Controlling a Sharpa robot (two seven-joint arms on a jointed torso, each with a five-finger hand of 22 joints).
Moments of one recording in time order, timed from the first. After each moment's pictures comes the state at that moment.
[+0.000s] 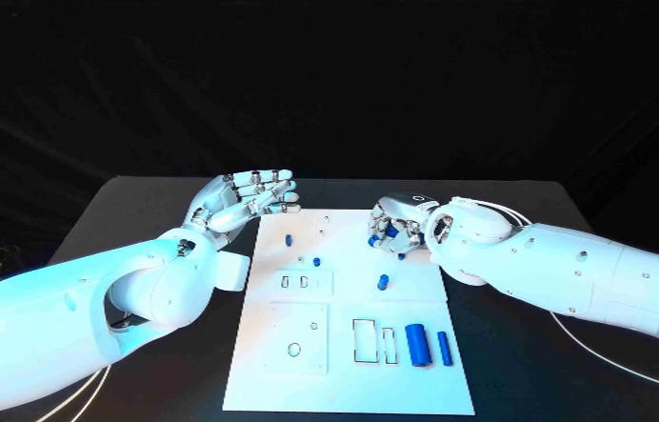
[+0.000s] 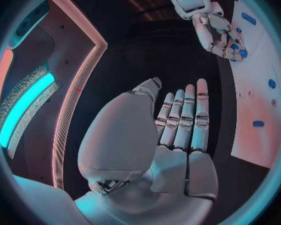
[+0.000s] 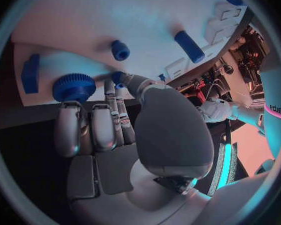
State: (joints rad) left arm 1.14 -0.98 0.03 1.75 -0.03 -0.39 0.50; left_hand 1.55 -0.14 0.26 0.25 0.25 0.86 0.22 0.16 0.13 1.00 0.18 0.07 0.07 0.98 0.14 0.18 0.31 0.18 0.95 0.23 0.32 0.17; right arm 1.25 -0.66 -0.12 1.32 -1.52 -0.25 -0.08; right_hand 1.37 -0.23 0.53 0.12 0.21 1.03 0.14 0.29 0.30 1.25 0.07 0.11 0.12 1.47 0.00 1.32 1.12 0.08 1.39 0.10 1.38 1.27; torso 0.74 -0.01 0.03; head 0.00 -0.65
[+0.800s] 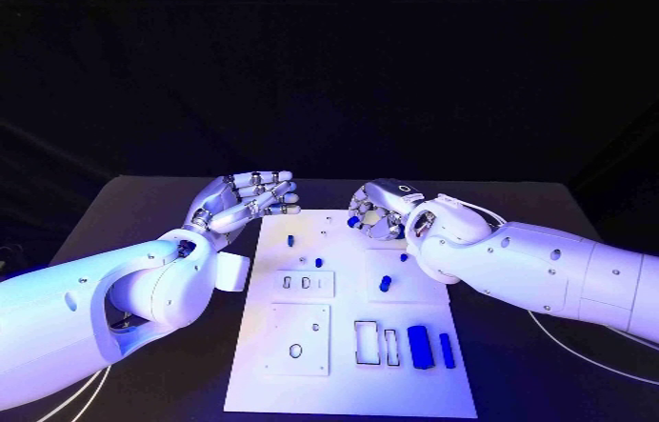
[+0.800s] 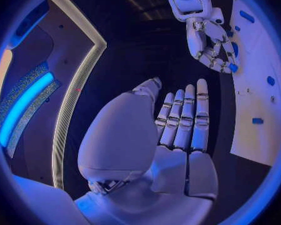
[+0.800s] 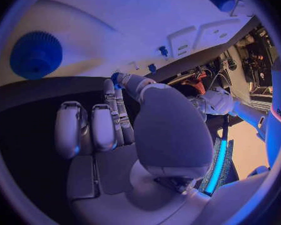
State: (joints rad) left arm 1.14 -0.98 0.03 1.75 -0.03 -0.39 0.49; left_hand 1.55 -0.14 0.27 0.25 0.25 0.86 0.22 0.16 0.13 1.00 0.18 0.07 0.07 0.98 0.14 0.18 0.31 0.18 0.95 0.23 0.33 0.17; right arm 1.26 -0.58 -0.12 1.30 -1.52 -0.44 -0.12; right_hand 1.39 -0.21 0.59 0.09 0.24 1.03 0.13 0.30 0.33 1.26 0.06 0.11 0.12 1.46 -0.01 1.33 1.12 0.08 1.39 0.10 1.39 1.29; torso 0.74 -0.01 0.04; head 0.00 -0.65
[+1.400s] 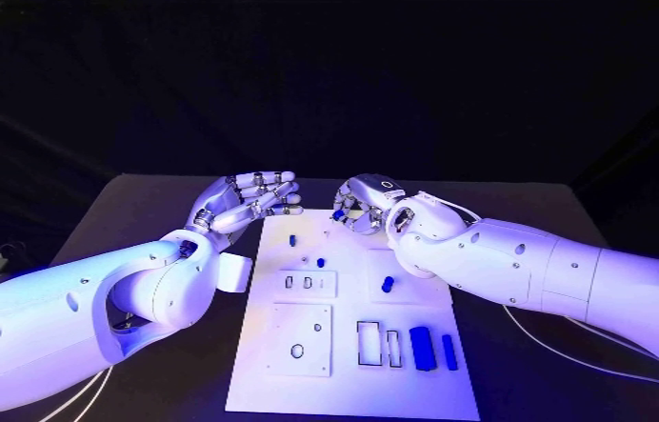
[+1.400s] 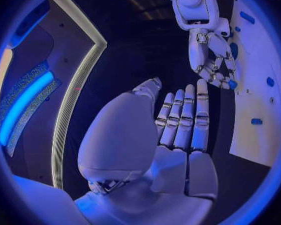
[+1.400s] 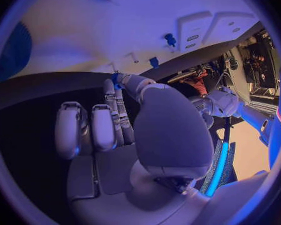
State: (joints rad) left arm 1.14 -0.98 0.03 1.76 -0.02 -0.39 0.49; left_hand 1.55 -0.14 0.27 0.25 0.25 0.86 0.22 0.16 0.13 1.00 0.18 0.07 0.07 0.98 0.14 0.18 0.32 0.18 0.95 0.23 0.33 0.17; right arm 1.25 -0.46 -0.12 1.19 -1.51 -0.48 -0.12; right_hand 1.39 -0.21 0.59 0.09 0.24 1.02 0.14 0.31 0.34 1.25 0.07 0.10 0.13 1.46 -0.01 1.33 1.12 0.08 1.39 0.09 1.39 1.30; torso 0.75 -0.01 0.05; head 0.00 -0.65
